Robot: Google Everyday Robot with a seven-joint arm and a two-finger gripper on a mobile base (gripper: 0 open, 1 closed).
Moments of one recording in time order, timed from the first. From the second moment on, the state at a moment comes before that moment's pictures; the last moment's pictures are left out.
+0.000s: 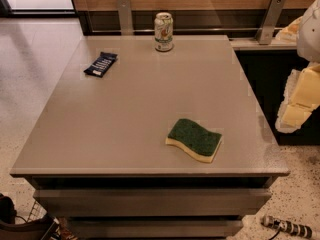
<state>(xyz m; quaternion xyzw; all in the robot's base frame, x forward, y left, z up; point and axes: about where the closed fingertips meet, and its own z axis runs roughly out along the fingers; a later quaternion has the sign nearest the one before) 0.438 -0.214 0.984 -0.60 0.78 -0.04 0.17</state>
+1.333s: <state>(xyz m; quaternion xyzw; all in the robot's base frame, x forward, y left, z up) 0.416 -0.152 0.832 -0.54 0.73 0.14 0.39</state>
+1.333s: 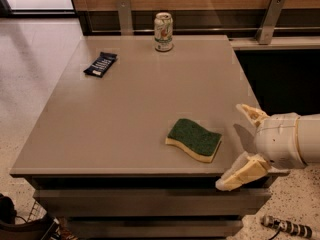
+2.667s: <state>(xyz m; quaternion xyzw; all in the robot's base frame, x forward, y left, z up) 0.454 -0.113 0.859 -0.39 0.68 0.26 0.57</state>
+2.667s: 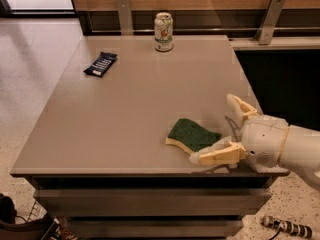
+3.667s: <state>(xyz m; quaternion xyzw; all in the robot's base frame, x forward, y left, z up) 0.451 -0.097 0.828 -0.42 0.71 0.26 0.51</state>
